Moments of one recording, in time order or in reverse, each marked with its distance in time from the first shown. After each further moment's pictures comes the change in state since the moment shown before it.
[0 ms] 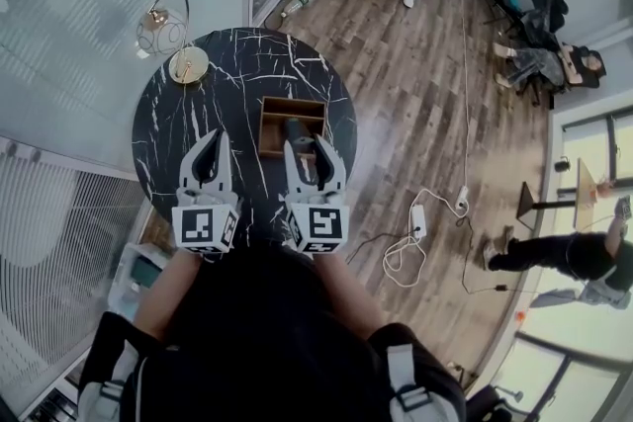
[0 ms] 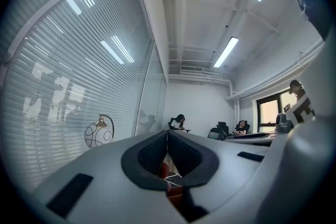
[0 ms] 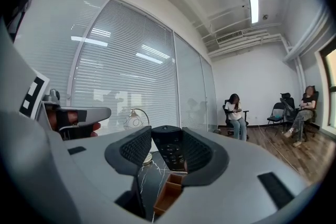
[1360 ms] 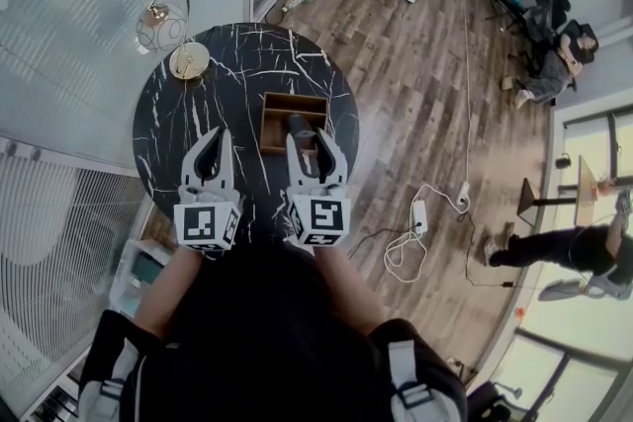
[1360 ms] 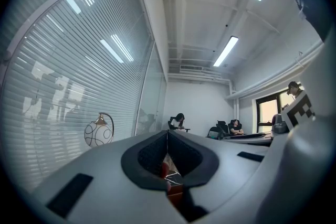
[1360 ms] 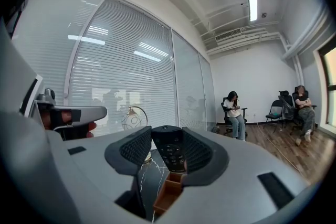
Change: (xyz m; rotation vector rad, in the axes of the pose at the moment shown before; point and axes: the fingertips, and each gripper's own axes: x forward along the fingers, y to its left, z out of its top) left arm 0.000 0.000 -0.003 0.011 0.011 -0.008; right arm 0.006 -0.004 -0.004 0.026 0.037 -0.025
